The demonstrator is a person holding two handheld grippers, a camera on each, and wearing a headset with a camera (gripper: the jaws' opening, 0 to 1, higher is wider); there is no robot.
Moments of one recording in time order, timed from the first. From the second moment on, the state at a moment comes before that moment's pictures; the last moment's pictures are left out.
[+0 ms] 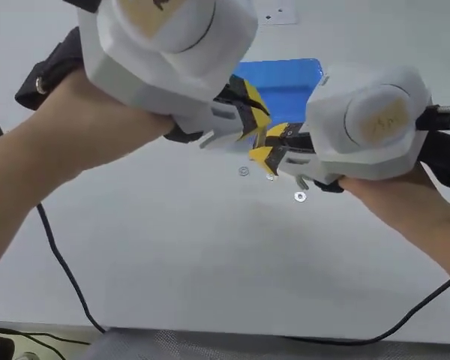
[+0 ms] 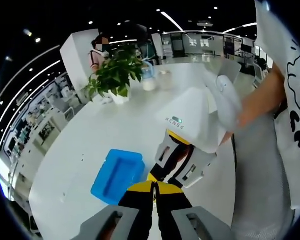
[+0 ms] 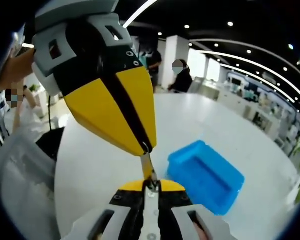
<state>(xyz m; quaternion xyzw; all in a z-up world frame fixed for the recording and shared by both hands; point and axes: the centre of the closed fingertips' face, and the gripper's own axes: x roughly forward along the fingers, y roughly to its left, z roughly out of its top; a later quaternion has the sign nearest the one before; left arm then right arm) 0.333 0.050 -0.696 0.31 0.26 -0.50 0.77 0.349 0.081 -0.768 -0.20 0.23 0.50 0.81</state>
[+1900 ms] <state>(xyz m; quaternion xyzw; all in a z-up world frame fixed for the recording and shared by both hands) 0.421 0.072 -0.729 0.27 0.26 -0.47 0.80 0.447 0.106 -0.805 -0.22 0.23 0.49 0.81</state>
